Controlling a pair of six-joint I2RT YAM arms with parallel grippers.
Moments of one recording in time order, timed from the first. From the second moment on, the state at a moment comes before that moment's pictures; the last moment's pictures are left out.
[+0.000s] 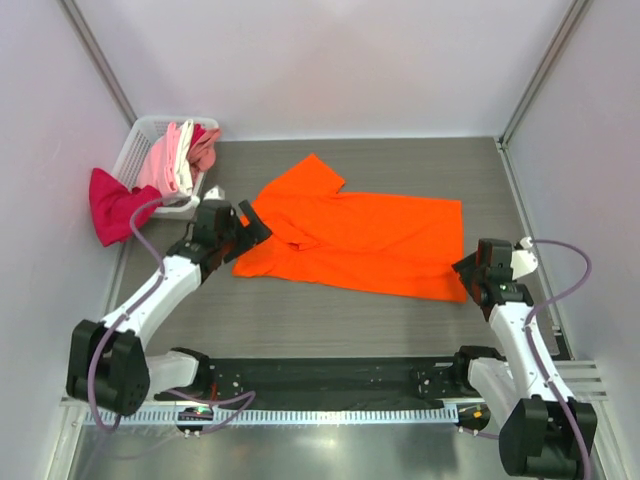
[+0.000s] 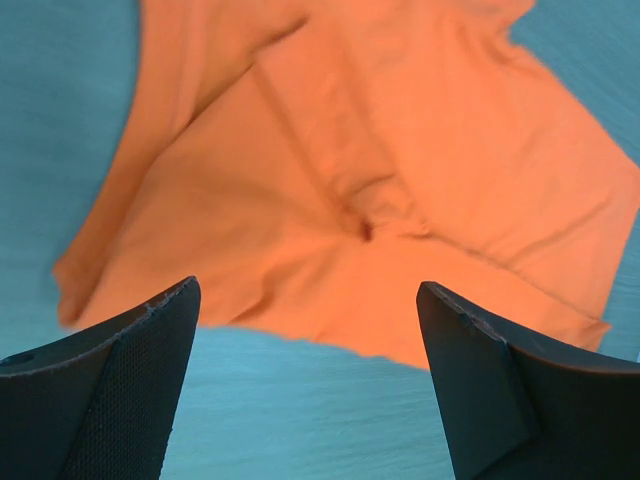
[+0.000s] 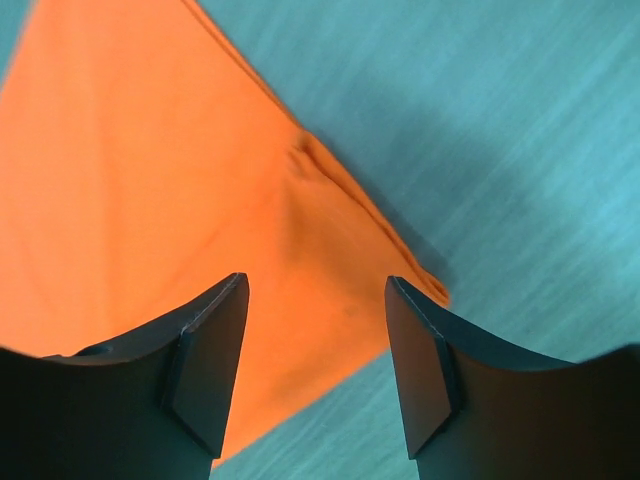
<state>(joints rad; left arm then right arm) -0.30 1.26 0.85 -0.27 -0.01 -0.74 -0.09 0.85 0.52 -0.48 0.25 0.89</state>
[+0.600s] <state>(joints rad) -0.30 1.11 0.52 -0.16 -0.04 -0.97 -0.09 0.98 0.41 -0.50 0.22 1.07</state>
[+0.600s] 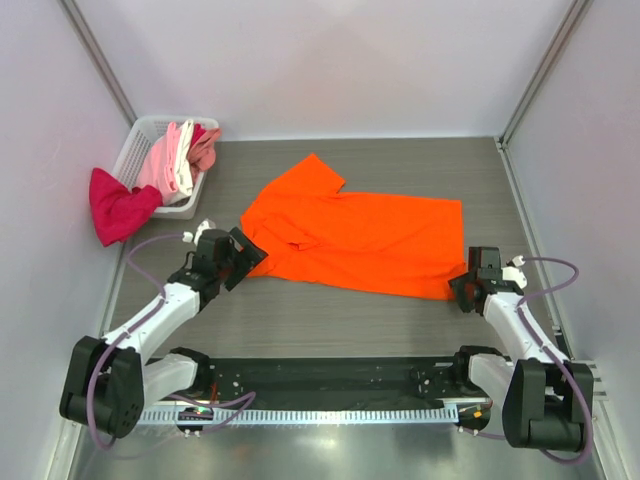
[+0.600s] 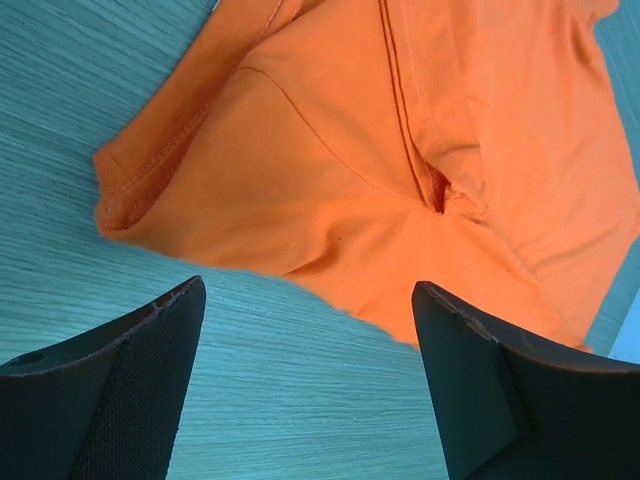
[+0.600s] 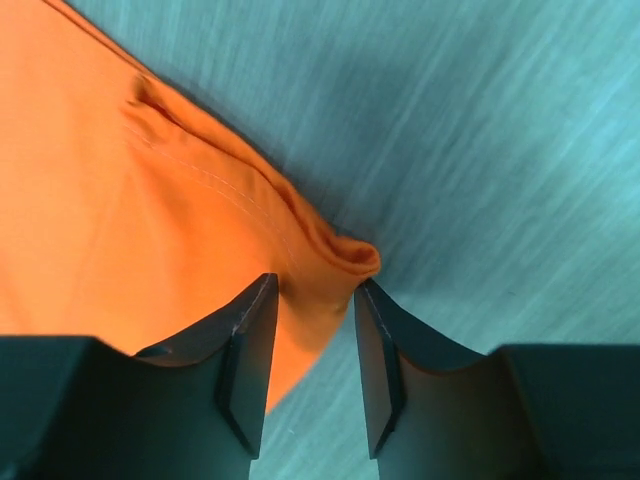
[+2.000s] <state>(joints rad) -0.30 1.29 0.44 0.02 -0.25 -1.15 -0.09 0.96 0.41 -0.46 0.22 1.07</state>
